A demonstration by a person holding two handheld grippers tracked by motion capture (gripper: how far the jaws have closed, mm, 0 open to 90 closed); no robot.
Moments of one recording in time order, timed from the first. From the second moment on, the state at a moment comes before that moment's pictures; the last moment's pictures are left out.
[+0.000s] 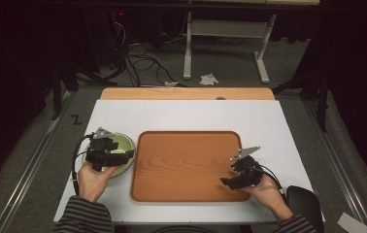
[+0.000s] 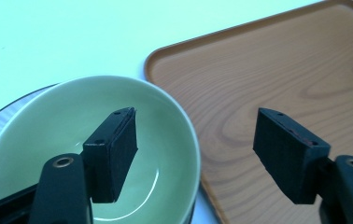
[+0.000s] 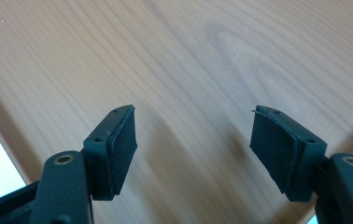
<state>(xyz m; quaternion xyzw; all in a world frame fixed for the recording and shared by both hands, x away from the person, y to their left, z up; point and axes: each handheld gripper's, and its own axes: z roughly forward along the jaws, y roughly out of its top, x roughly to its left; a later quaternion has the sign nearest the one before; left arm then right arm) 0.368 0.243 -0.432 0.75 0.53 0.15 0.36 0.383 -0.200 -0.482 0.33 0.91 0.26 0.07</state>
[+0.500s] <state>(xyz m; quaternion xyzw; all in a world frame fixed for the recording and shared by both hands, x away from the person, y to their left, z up) 0.372 0.261 -0.437 0.74 0.56 0.16 0.35 0.383 -0.200 -0.482 0.33 0.91 0.26 0.07</state>
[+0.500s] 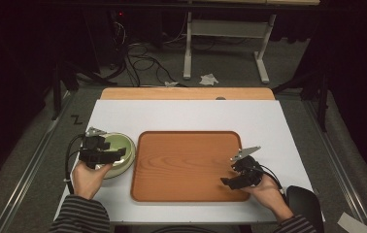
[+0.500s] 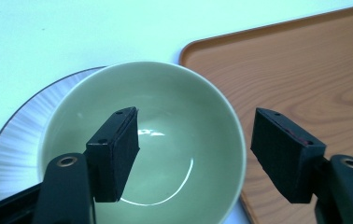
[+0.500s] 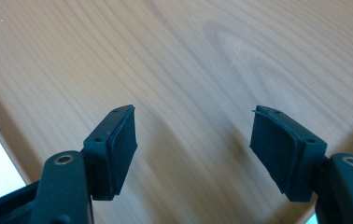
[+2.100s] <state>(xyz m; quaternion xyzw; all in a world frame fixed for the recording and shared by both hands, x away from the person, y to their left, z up) 0.393 0.316 -0.470 0.67 0.67 0.14 0.29 0.384 -0.198 -0.484 0.33 0.91 0.25 0.07</state>
